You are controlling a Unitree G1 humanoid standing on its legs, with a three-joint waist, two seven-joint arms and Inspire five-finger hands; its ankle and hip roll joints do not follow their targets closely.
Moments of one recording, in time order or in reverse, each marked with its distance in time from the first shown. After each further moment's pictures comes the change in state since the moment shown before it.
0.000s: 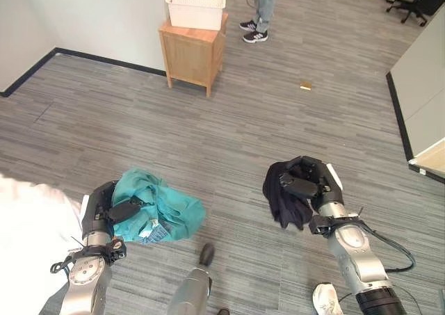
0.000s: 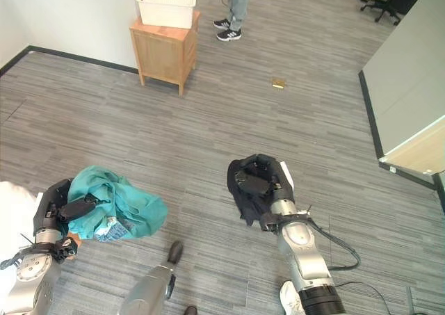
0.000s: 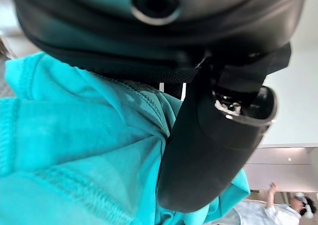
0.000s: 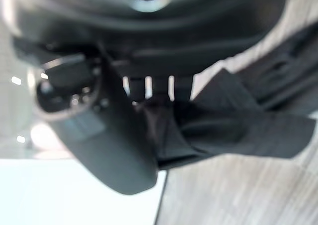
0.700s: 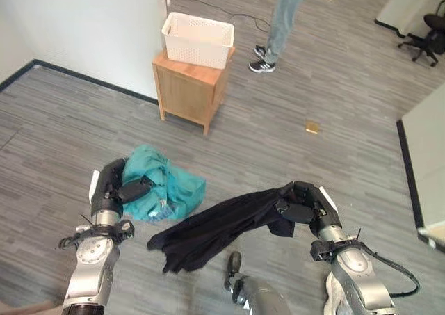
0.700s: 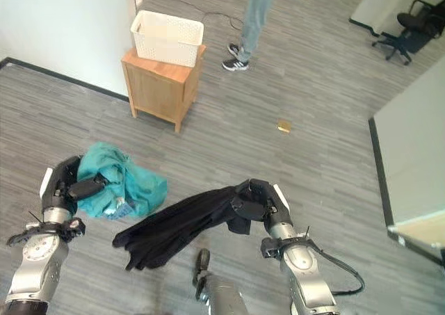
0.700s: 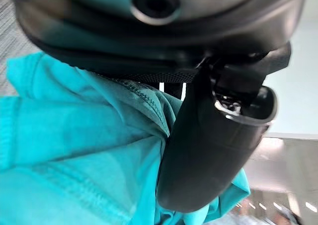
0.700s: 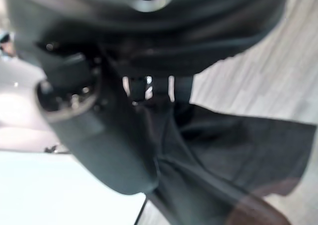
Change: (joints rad) left arm -0.061 -0.004 -0.071 -0.010 0.015 0.020 -0.030; right arm 0.175 0.017 -0.062 -0.059 -0.081 0.033 0.069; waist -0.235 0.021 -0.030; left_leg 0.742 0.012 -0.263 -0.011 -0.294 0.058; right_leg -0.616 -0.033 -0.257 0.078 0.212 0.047
